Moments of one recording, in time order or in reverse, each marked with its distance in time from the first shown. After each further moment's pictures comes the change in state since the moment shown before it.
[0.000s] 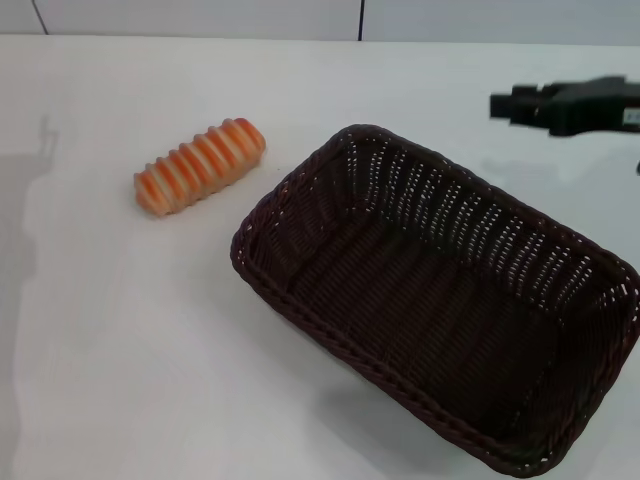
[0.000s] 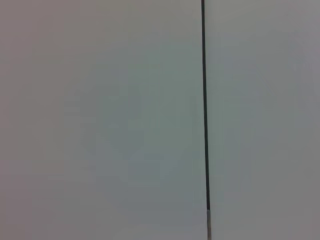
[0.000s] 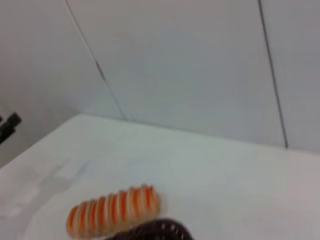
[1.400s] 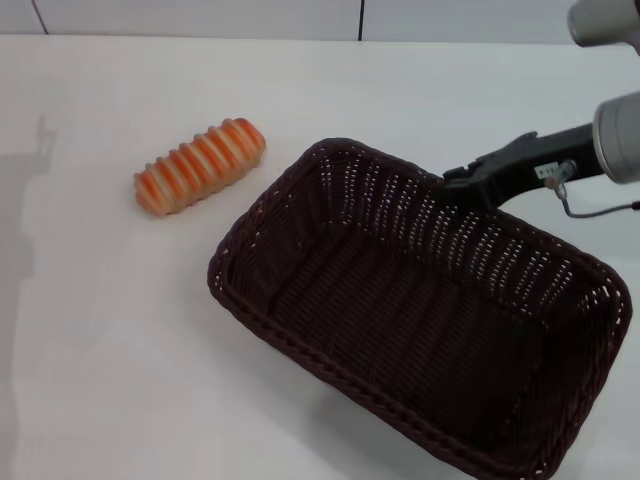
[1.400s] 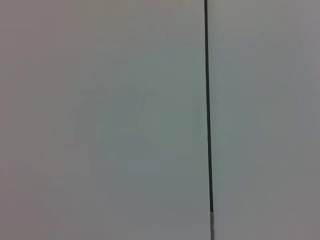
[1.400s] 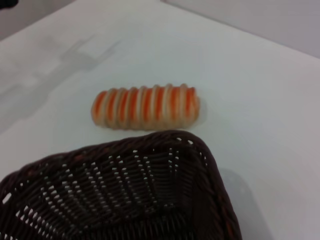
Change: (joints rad) left arm 0.001 0.003 -0.004 0.000 0.000 0.002 -0.001; right arm 0.196 -0.019 -0.174 0.079 -0.258 -0.094 0.098
